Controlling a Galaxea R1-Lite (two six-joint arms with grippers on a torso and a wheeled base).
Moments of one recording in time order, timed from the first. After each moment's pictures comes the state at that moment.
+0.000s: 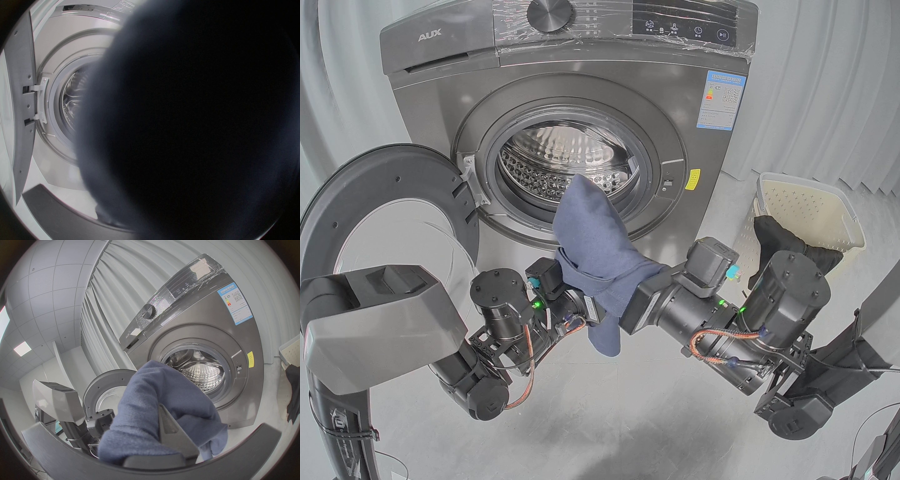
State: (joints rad) left arm -0.61 2.20 -0.79 -1.55 0.02 -0.14; right arm 0.87 1.93 -0.72 -1.45 -0.09 0.24
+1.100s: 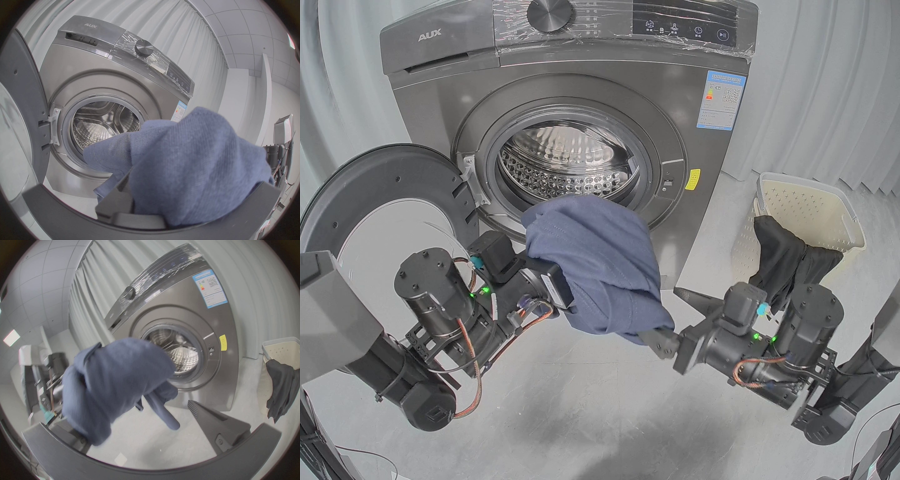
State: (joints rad) left arm -0.61 1.92 -0.60 -1.55 0.03 -0.18; right arm 0.76 1.88 -0.46 -1.45 -0.04 0.21
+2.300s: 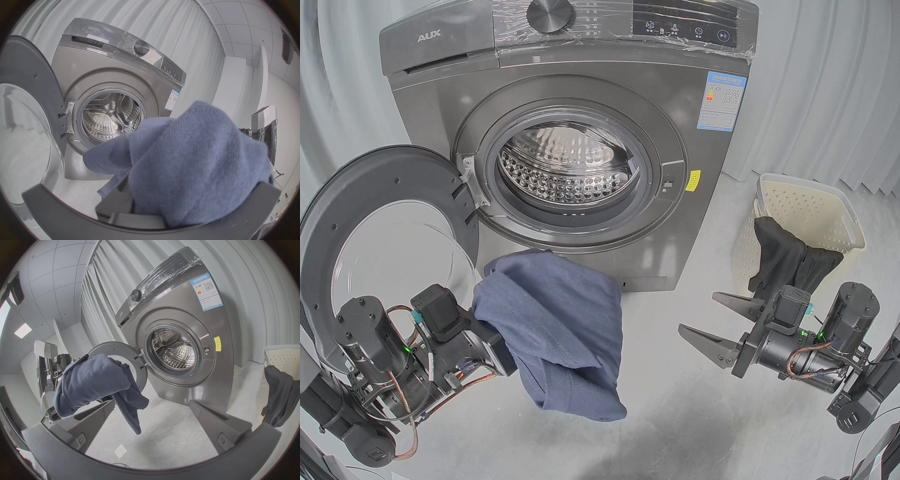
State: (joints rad) left arm -0.58 1.70 -0.23 -1.55 -0.06 -0.14; right arm 0.54 1.79 -0.26 -1.54 0.28 0.14
